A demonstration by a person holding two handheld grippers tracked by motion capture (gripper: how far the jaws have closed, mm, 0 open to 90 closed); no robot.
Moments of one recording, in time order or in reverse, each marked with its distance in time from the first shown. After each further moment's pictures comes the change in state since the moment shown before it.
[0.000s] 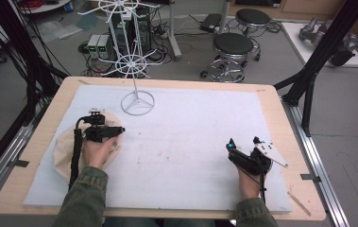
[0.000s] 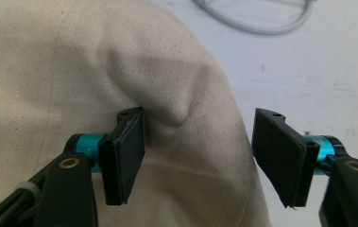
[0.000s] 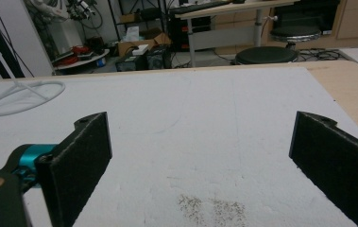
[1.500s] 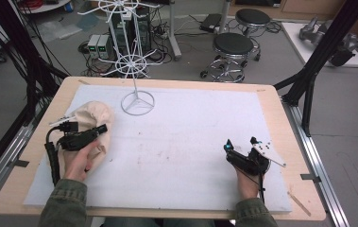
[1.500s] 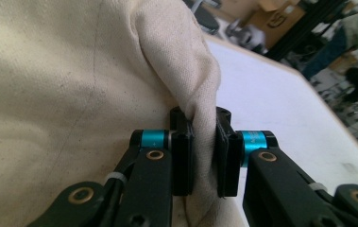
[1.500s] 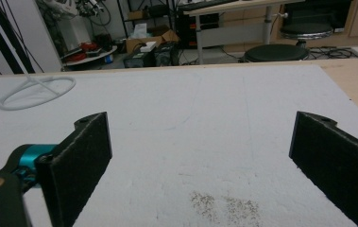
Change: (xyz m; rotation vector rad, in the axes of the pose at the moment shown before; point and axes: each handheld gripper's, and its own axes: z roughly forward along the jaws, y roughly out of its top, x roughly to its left) left arm 0.050 -0.020 -0.065 -0.289 -0.420 -0.052; right arm 0.005 -0.001 0.000 0.014 0.033 0.000
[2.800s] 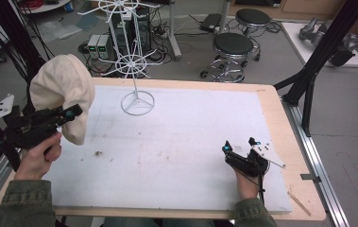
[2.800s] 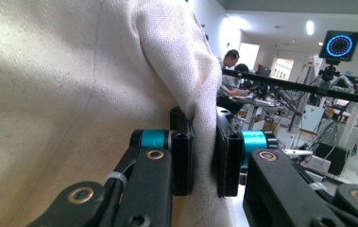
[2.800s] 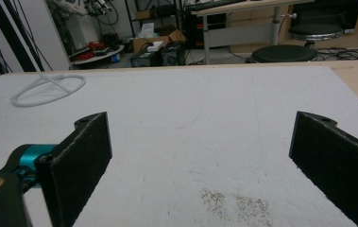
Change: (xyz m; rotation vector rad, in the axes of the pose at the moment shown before) left arm -0.054 0.076 -0.102 -0.339 -0.565 0.390; right arm 0.004 0.000 -0.003 -0.003 0.026 -0.008
